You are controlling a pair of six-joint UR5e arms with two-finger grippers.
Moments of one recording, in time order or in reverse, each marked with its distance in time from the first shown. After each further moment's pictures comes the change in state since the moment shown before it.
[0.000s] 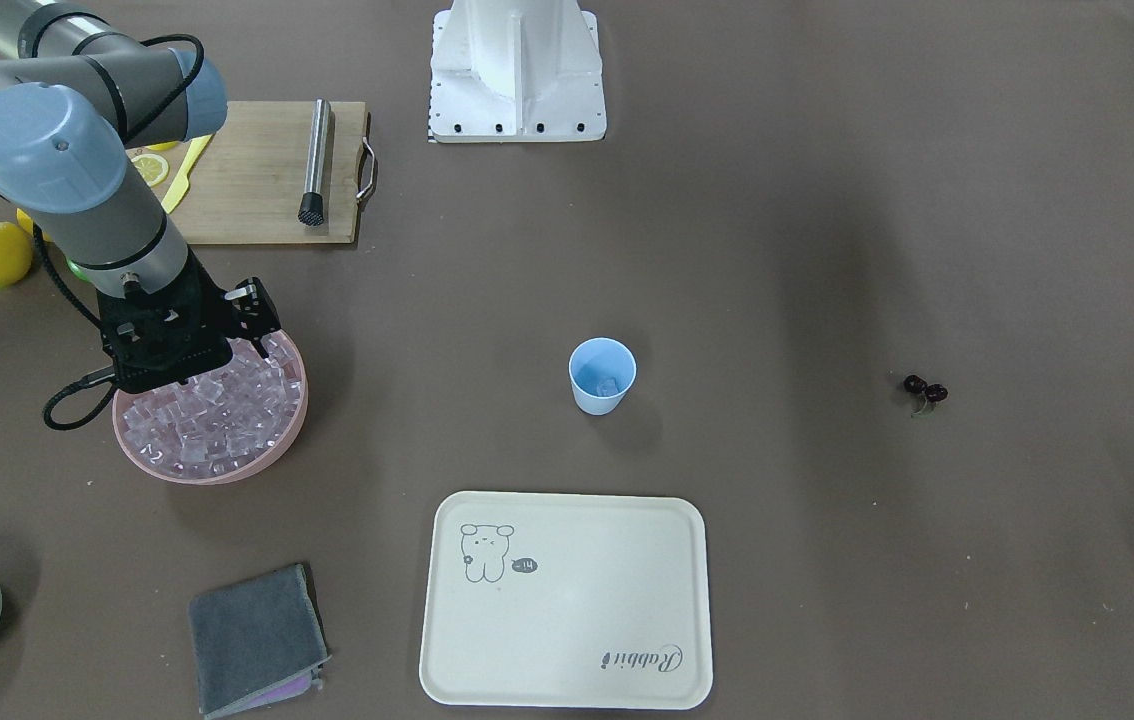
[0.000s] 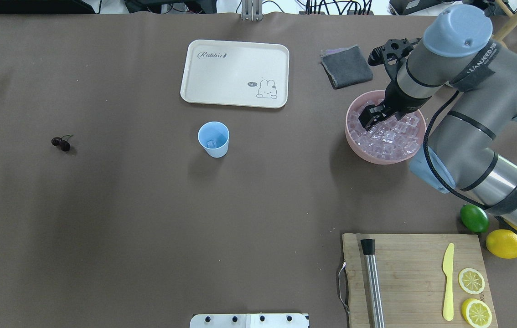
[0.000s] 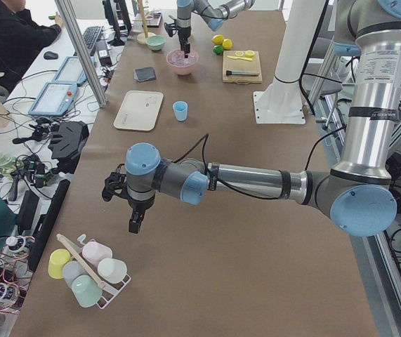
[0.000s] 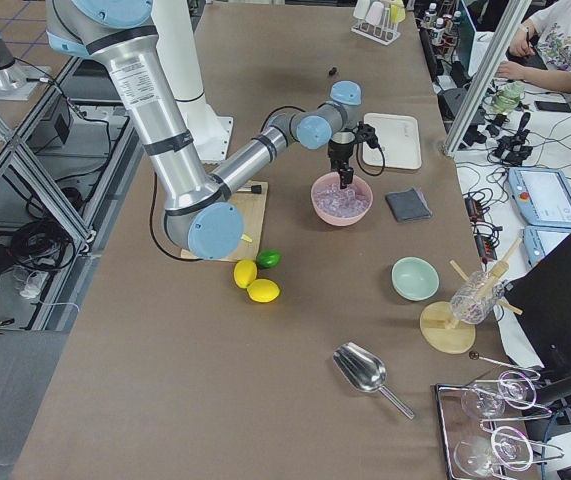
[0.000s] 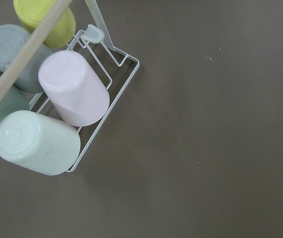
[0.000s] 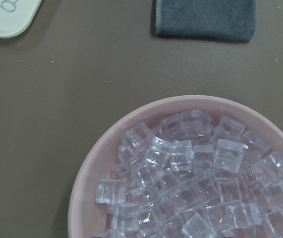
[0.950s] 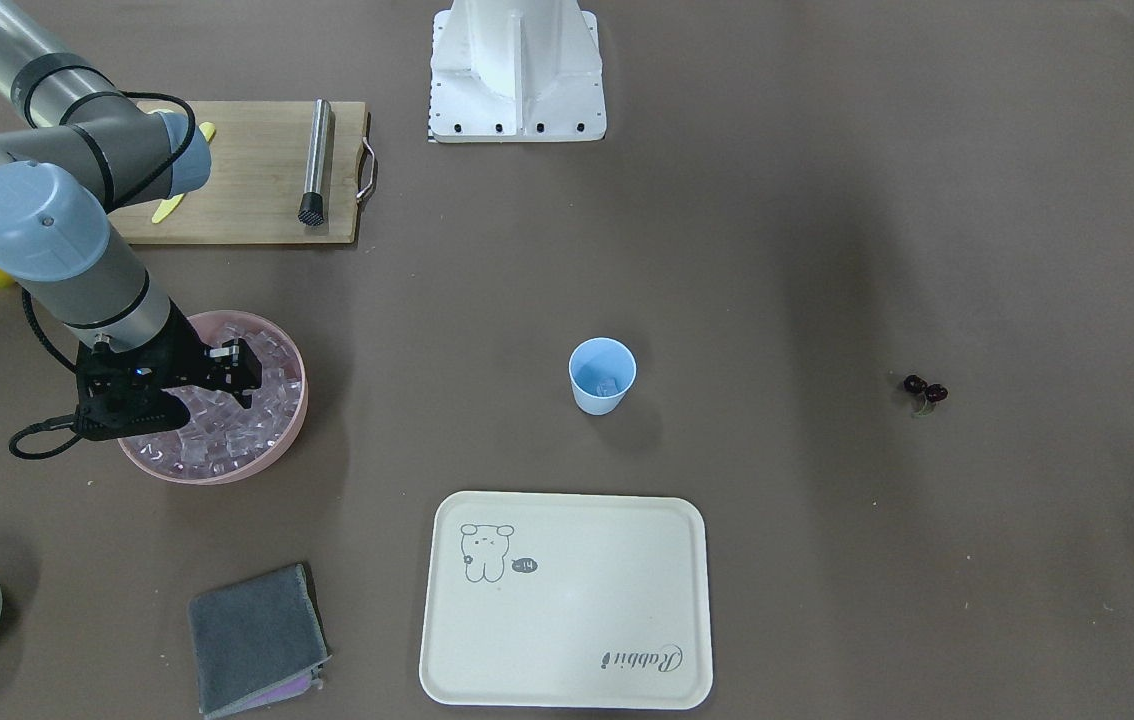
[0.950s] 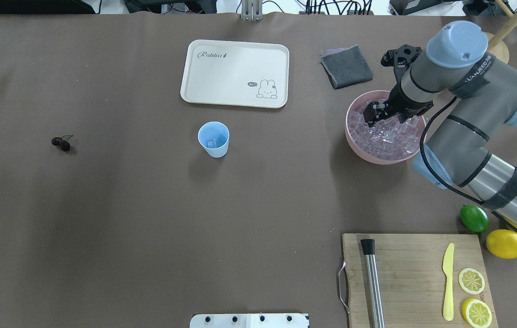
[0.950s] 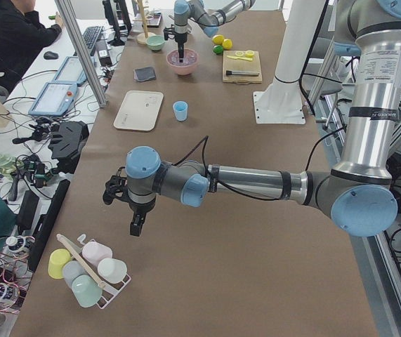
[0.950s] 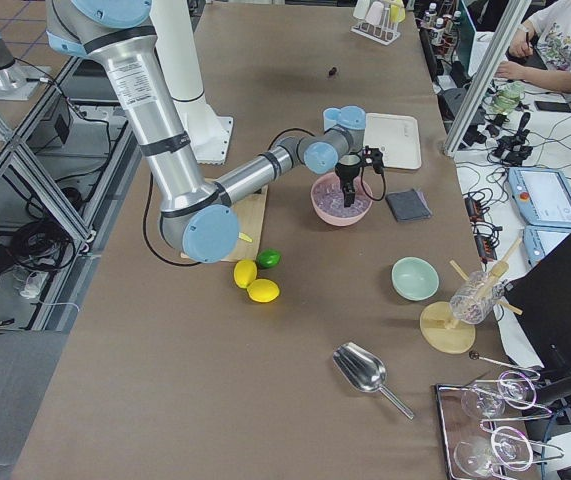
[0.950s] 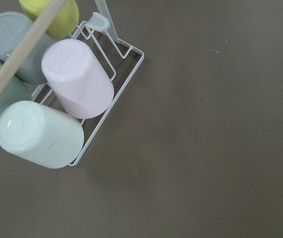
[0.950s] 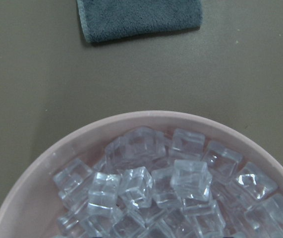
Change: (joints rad) left arm 0.001 0.001 0.013 -0.002 0.000 0.002; right arm 0.004 -0.025 -0.143 0.198 -0.009 0.191
